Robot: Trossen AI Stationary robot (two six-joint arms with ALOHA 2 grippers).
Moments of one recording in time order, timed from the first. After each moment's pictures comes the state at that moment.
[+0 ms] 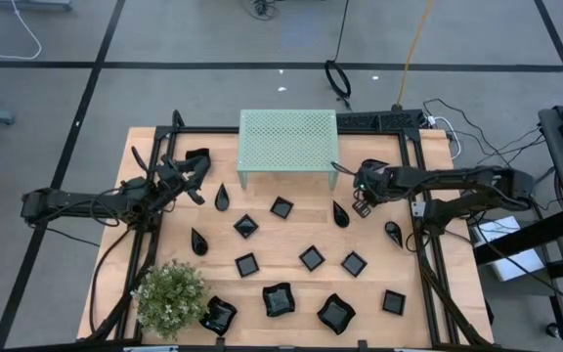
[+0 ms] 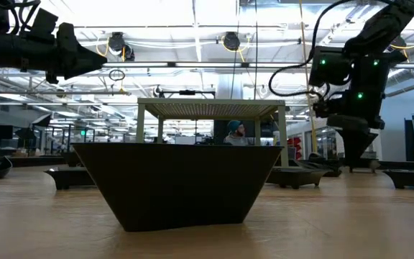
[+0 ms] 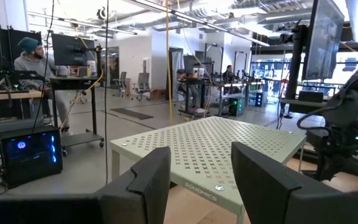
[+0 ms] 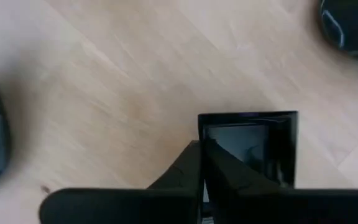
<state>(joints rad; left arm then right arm) 0.08 0.38 0.02 0.57 -0.61 0.07 -0.35 1.23 0.53 -0.63 0.18 0.46</state>
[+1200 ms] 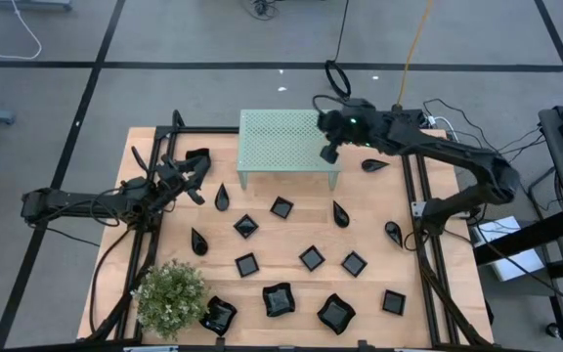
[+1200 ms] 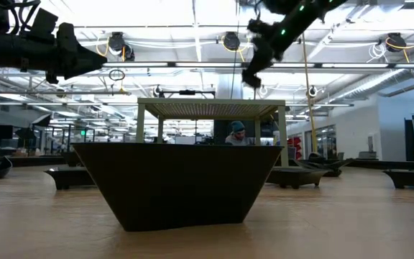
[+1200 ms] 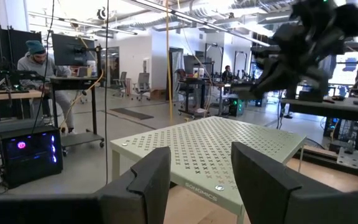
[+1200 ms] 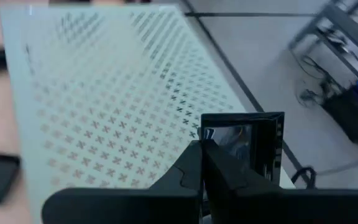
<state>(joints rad) 0.08 0.38 0.02 0.57 -0.61 0.07 -0.50 1.42 1.20 -0.36 0.12 -0.29</state>
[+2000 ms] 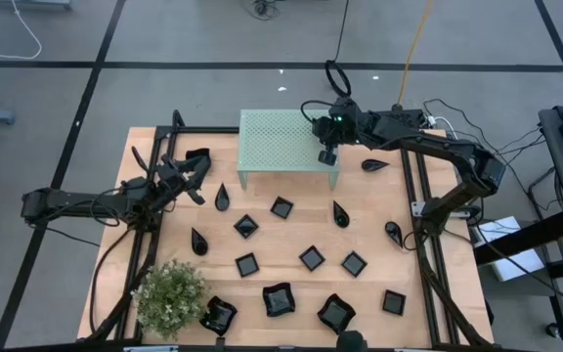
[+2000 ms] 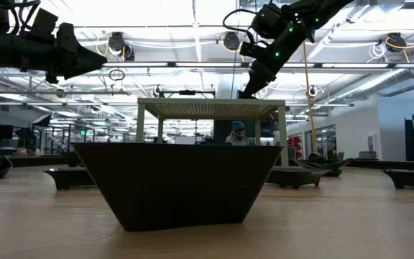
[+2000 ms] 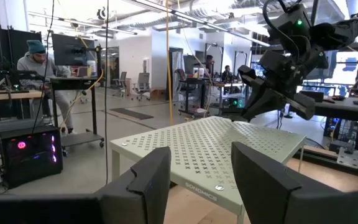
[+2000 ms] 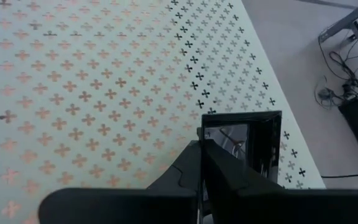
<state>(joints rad) 0.08 0.38 0.02 0.57 -0.61 0.07 -0.56 1.53 1.20 -0.37 0.04 -0.42</state>
